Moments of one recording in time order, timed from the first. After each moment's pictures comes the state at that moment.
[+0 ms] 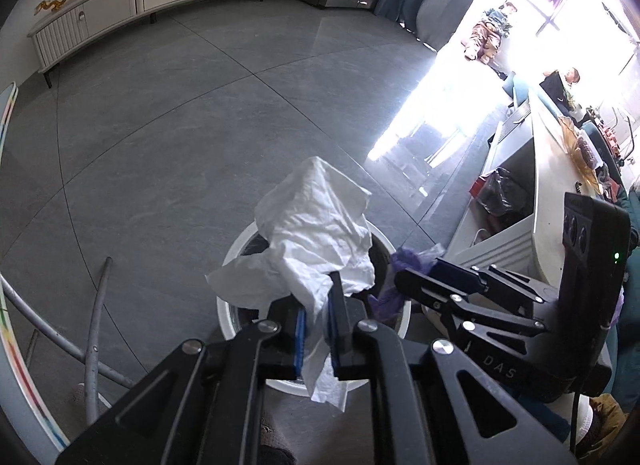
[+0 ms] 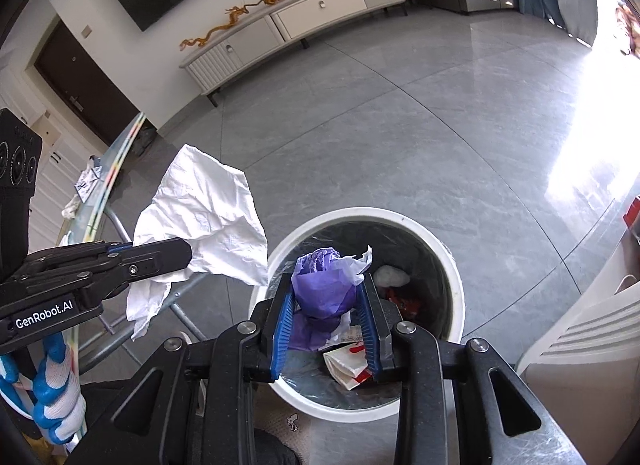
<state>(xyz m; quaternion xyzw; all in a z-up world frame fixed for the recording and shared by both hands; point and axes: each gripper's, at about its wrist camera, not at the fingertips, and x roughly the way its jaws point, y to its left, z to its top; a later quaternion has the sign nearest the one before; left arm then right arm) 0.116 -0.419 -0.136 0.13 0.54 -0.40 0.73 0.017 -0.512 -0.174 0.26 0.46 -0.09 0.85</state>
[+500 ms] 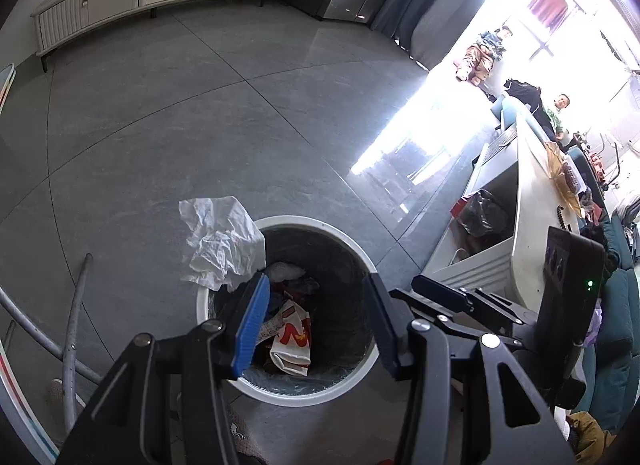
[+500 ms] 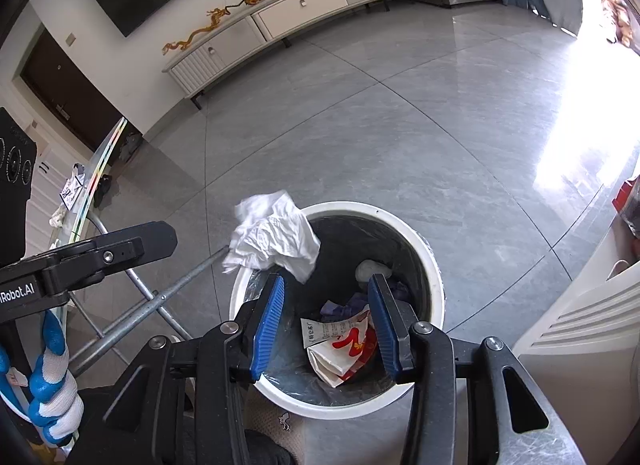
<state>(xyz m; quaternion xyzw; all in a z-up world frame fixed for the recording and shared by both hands) 0.122 -0.410 -0.126 0.08 0.54 -0.42 0.73 0.006 -0.519 -0.176 0.26 0.46 -0.11 0.84</state>
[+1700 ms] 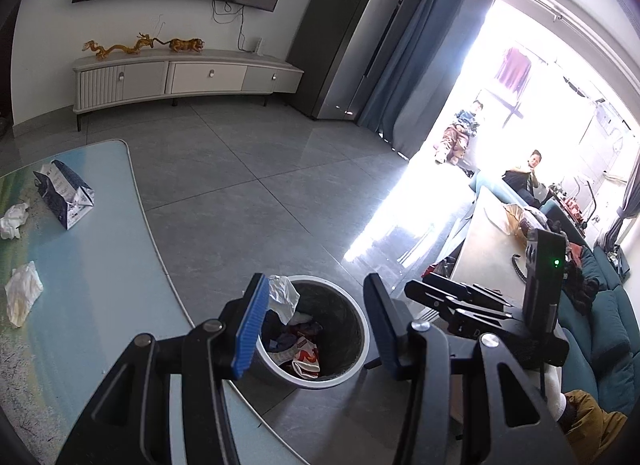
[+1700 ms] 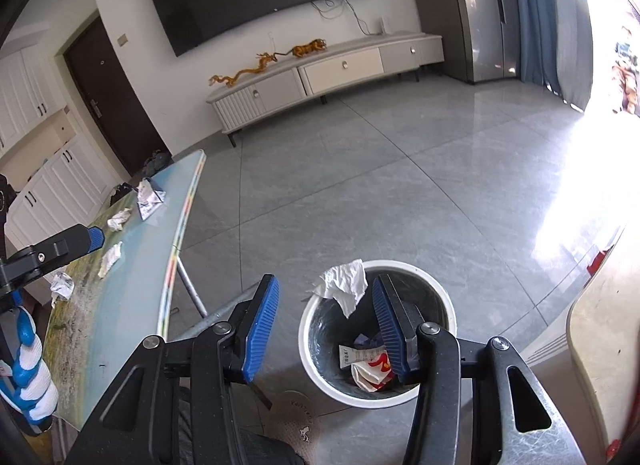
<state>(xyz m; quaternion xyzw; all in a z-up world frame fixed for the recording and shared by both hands) 0.073 -0.244 0.028 0.00 0.39 -0.44 0.81 -0.029 -0.430 -0.035 0.18 0.37 -0.10 0.91</state>
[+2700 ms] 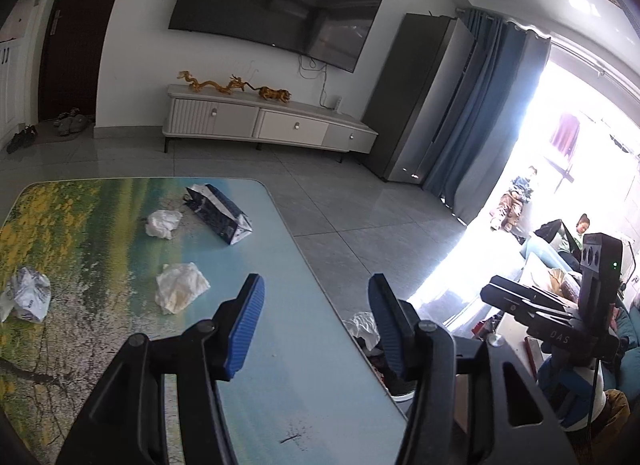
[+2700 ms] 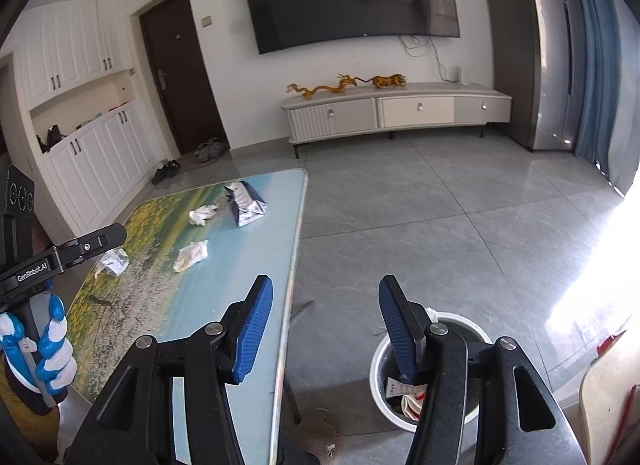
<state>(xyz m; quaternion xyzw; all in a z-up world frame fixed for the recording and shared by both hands) 0.090 -0.063 0.061 -0.06 0.33 -0.31 0.89 -0.001 -0.313 0.042 0.09 0.33 0.00 0.94</state>
